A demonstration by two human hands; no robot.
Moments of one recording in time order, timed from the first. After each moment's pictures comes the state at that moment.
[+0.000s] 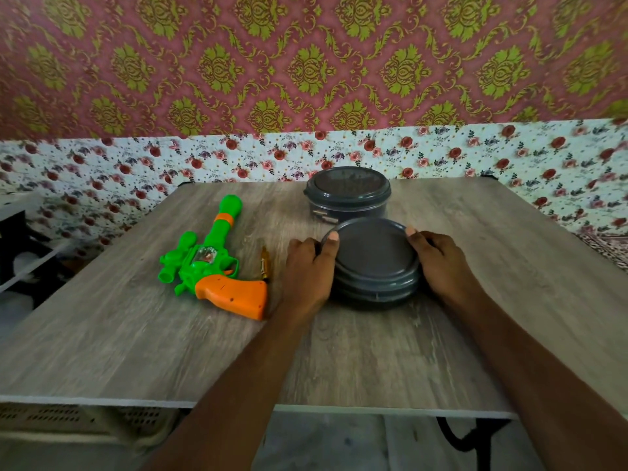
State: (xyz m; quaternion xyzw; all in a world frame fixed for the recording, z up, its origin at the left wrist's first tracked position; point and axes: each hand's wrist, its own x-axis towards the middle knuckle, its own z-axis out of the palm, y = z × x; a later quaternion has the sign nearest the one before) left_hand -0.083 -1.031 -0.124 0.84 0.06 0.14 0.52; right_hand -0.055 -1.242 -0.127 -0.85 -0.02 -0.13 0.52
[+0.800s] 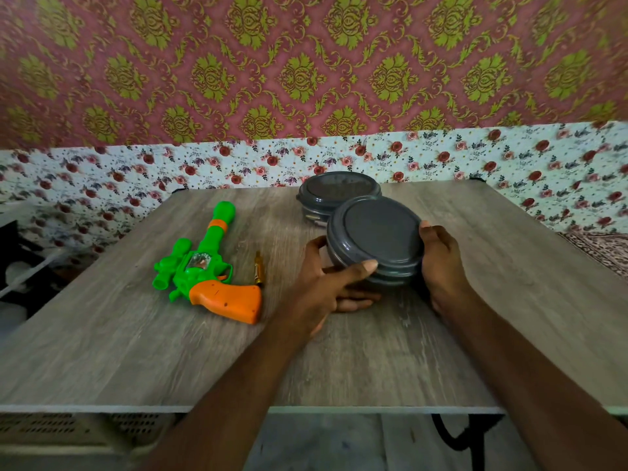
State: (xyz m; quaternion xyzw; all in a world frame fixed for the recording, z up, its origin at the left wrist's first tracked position) left_hand -0.105 -1.047 -0.120 0.61 -0.03 -0.10 0.79; right_hand -0.060 -1.236 -0.122 -0.68 0.08 -0.16 0.71
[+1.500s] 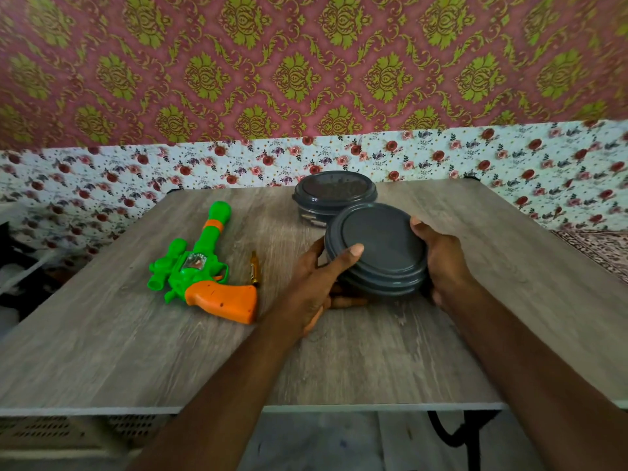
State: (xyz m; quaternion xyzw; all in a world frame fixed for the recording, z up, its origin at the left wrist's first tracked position) left_hand -0.103 -1.047 -0.115 0.59 -0.01 -0.10 0.80; right_hand -0.058 -1.241 -0.111 -0.62 0.10 -0.08 0.78
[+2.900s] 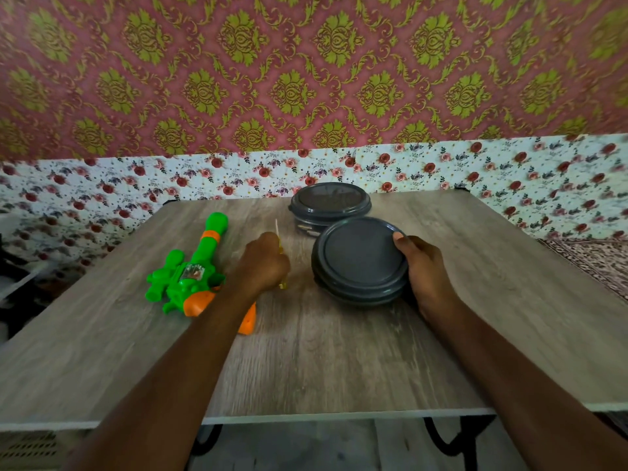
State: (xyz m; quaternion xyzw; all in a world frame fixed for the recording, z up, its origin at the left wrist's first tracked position) left_hand -0.055 -0.977 -0.086 0.95 0.08 0.04 0.31; right_hand -0.057 -1.235 -0.127 -0.69 0.03 -0.13 0.71
